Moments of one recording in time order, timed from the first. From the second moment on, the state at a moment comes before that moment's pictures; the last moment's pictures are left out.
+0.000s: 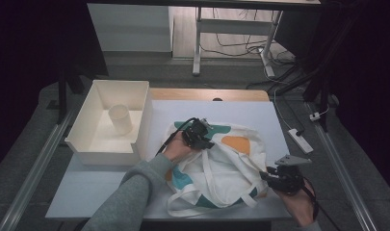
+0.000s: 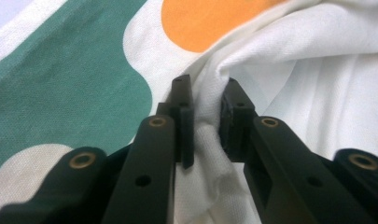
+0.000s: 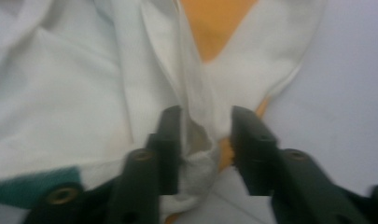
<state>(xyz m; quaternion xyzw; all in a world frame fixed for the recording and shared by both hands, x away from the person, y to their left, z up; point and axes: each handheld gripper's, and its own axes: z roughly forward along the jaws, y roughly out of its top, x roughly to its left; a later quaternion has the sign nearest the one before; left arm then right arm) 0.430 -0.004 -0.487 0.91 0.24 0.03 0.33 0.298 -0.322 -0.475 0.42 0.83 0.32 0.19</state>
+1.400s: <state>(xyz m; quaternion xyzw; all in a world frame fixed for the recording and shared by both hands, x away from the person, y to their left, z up) 0.372 0.061 -0.457 0.88 0.26 0.04 0.40 0.284 -0.202 -0.447 0.20 0.92 0.33 0.07</state>
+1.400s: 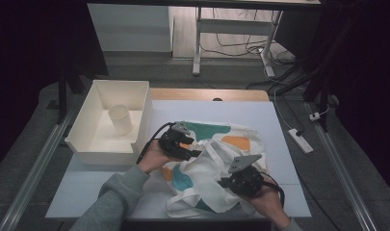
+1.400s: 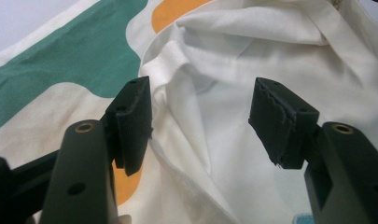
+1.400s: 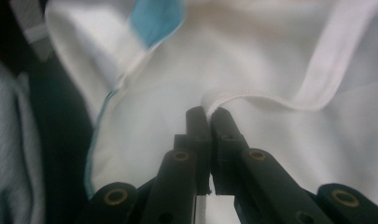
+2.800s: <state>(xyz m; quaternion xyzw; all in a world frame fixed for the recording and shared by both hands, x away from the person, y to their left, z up) 0.377 0.065 -0.466 0.88 0.27 0.04 0.39 0.465 -0.276 -0.454 0.44 0.79 0.38 0.18</state>
